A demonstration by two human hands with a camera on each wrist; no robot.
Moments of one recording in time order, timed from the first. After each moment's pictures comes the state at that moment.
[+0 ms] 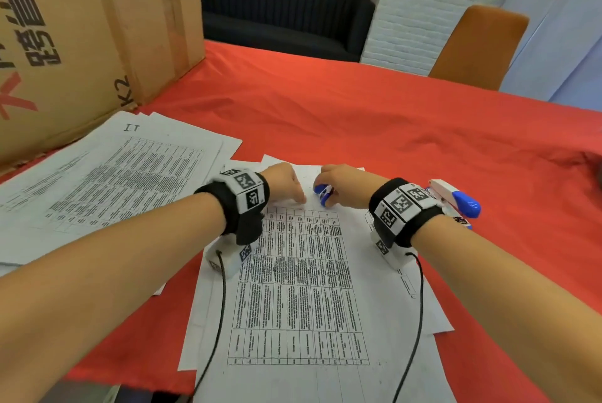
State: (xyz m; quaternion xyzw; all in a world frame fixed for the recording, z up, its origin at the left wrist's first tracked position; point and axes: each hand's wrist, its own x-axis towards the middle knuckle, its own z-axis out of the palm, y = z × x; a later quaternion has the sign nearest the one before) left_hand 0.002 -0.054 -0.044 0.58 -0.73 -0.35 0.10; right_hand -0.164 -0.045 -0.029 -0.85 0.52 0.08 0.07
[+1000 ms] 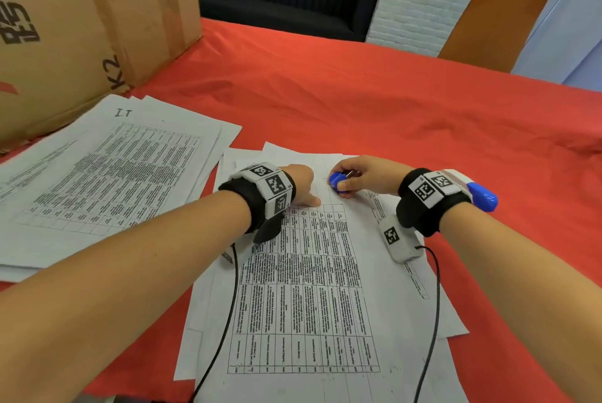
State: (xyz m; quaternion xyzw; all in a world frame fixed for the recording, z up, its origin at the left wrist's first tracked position) left_hand -0.023 -0.056 -0.048 0.54 -0.82 -0.17 -0.08; right_hand -0.210 -0.066 -0.042 -0.75 0.57 -0.05 0.33
